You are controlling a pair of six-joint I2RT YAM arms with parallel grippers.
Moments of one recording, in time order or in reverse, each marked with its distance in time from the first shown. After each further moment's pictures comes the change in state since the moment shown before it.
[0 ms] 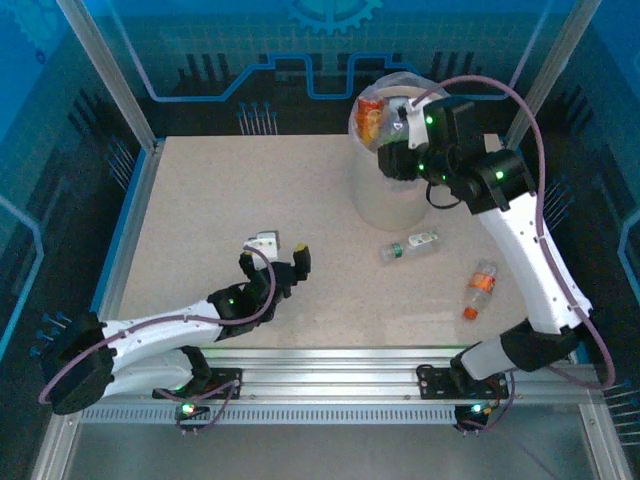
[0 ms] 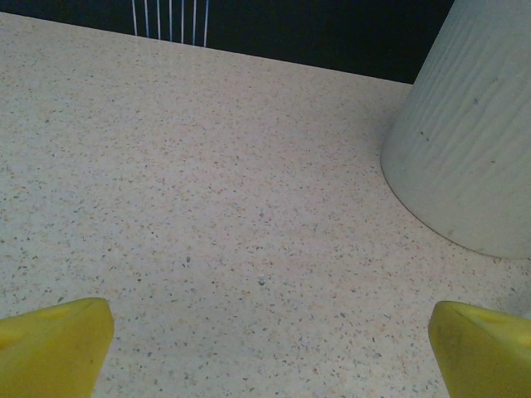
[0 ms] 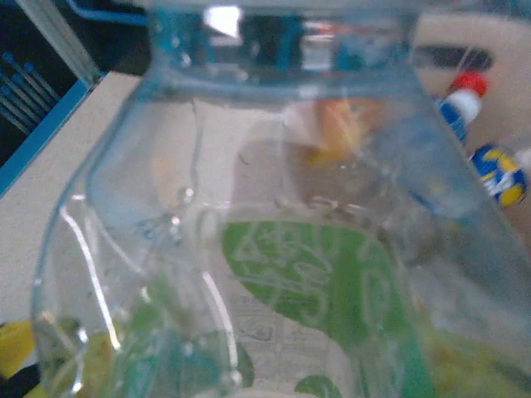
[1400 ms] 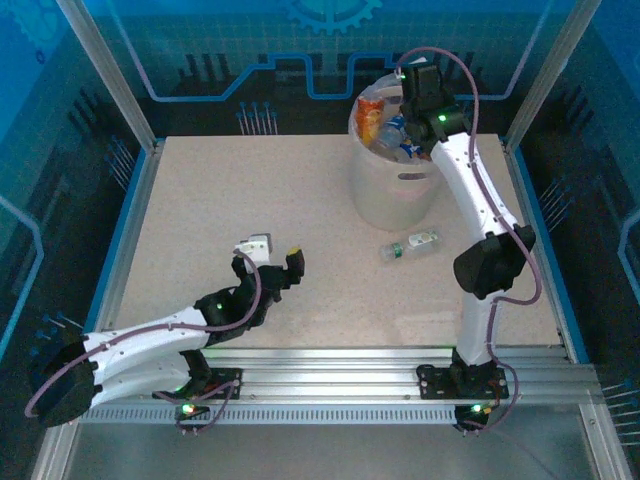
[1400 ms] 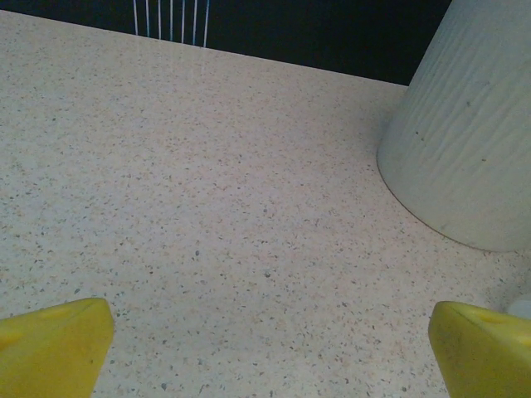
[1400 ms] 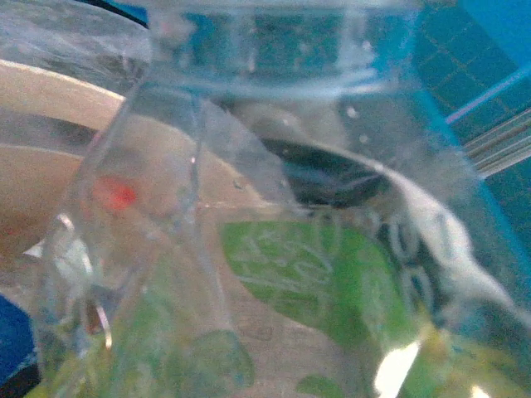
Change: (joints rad) left arm 0.000 -0.116 -0.033 -0.069 0.023 -0.001; right arm -0.179 0.491 0.227 0.303 0.608 -0.481
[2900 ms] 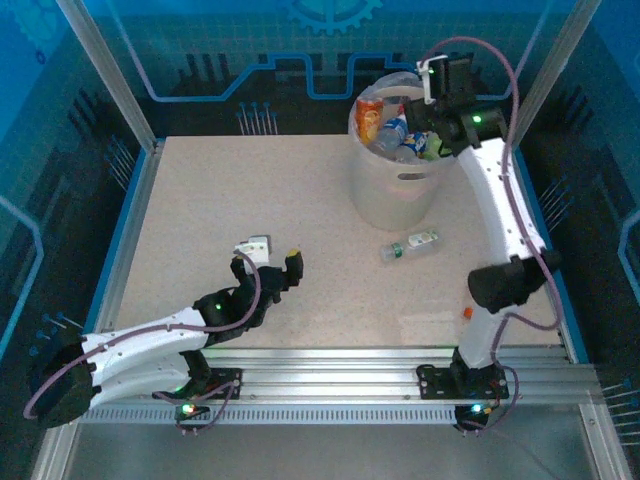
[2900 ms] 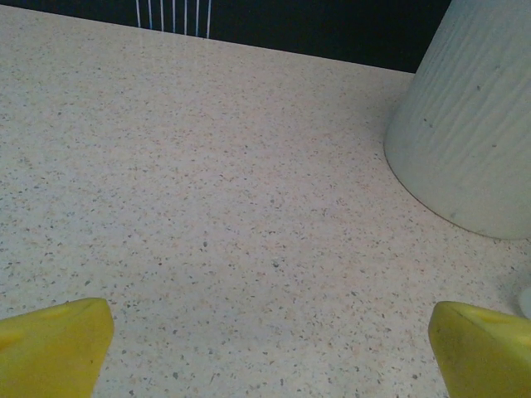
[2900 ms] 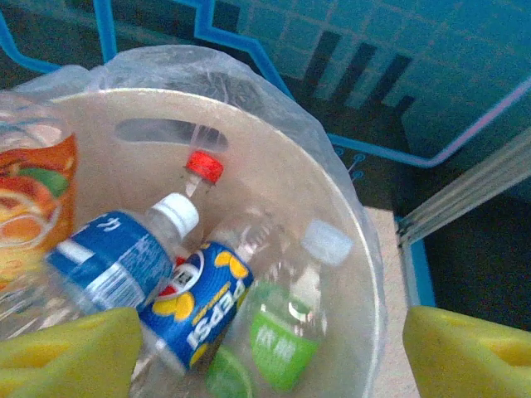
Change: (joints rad) left arm 0.000 -0.007 0.000 -0.039 0.008 0.001; right arm -0.032 -0.209 -0.023 -0.219 -0.325 0.246
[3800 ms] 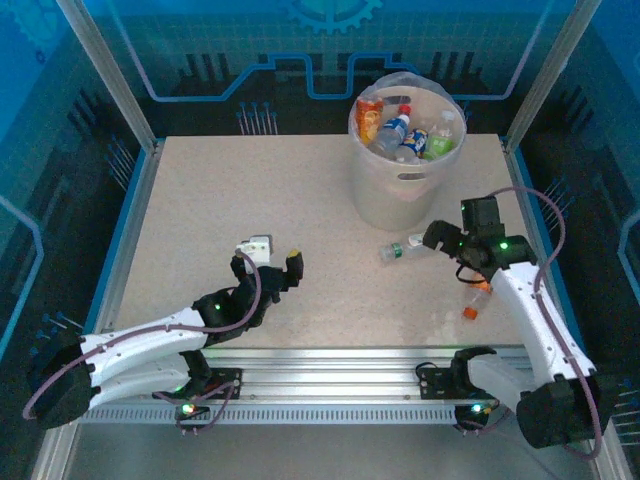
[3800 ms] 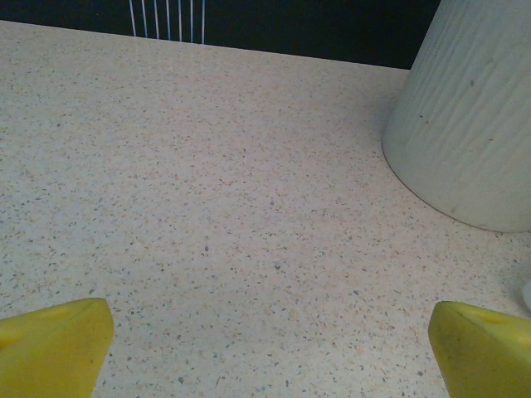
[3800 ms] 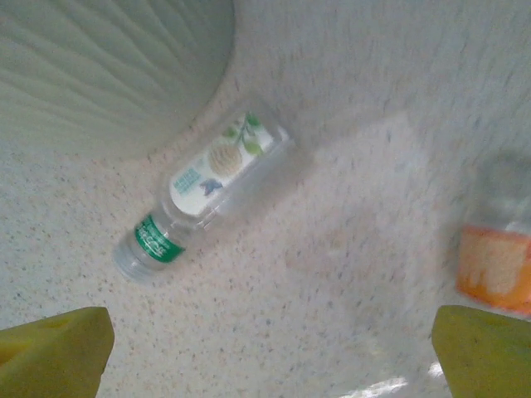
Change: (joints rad) left arm 0.000 -0.007 0.000 0.005 0.003 0.049; right arm -0.160 -0.739 -1.307 0.161 -0.318 0.675
